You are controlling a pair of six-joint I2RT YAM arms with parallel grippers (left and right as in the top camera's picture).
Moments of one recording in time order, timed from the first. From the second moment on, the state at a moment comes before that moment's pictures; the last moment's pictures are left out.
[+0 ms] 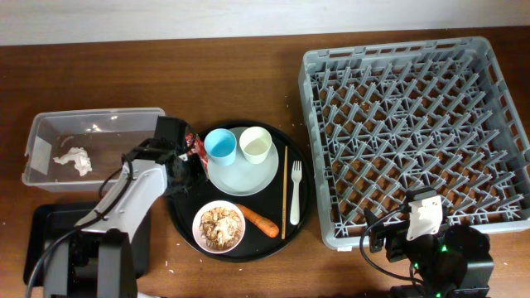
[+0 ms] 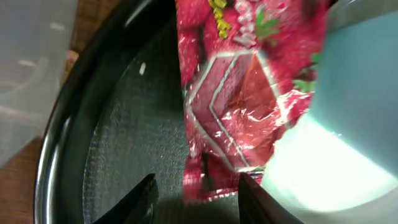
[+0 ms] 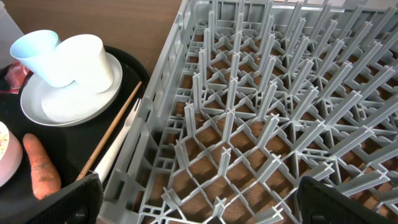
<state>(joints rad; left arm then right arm) -0.14 1.64 0.96 -0.66 0.08 -0.49 0.01 0.30 0.61 -0.86 -0.20 -0.07</state>
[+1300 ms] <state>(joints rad) -0.14 1.65 0.95 -0.46 -0.01 -0.26 0.01 0.30 0.61 -0.86 -0.20 -0.07</state>
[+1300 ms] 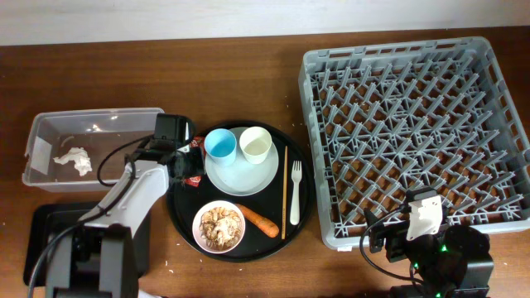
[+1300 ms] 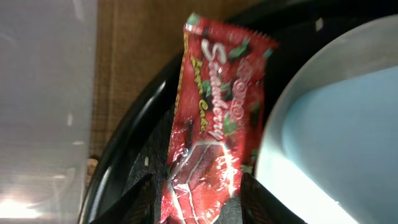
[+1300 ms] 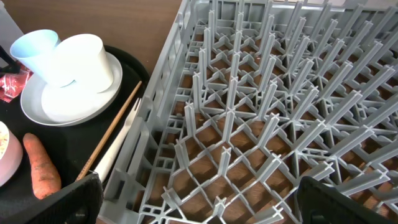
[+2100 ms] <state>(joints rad) -0.14 1.73 0.95 -0.44 -0.02 -0.25 0.01 0.30 0.61 -0.86 -0.20 -0.07</state>
